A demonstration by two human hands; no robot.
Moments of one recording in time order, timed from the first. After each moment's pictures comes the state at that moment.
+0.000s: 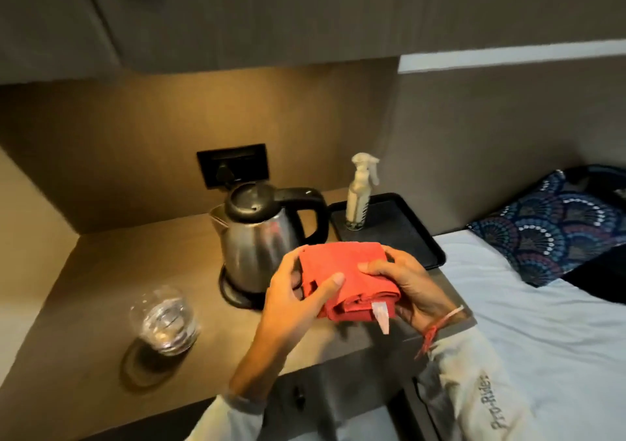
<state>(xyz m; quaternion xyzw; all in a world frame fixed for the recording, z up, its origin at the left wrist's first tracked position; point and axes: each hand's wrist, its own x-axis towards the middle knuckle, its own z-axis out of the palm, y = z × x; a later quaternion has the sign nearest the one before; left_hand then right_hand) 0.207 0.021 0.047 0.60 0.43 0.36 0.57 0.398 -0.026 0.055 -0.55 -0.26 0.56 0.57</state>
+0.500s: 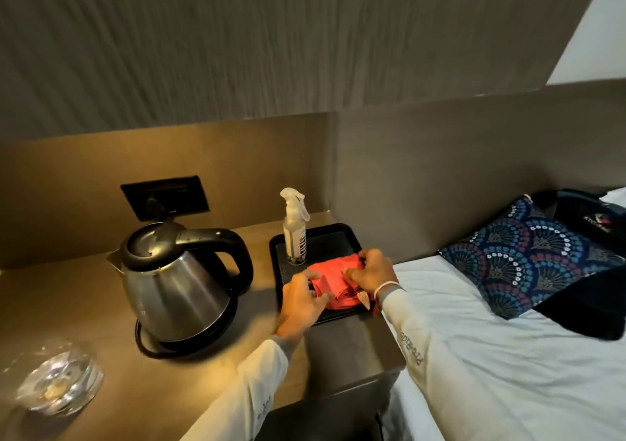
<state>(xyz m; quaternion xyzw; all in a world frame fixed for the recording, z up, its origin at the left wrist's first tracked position) 0.410 0.078 -0.021 0.68 0.52 0.23 0.46 0.567 0.048 0.009 -0.83 -0.38 0.28 0.31</state>
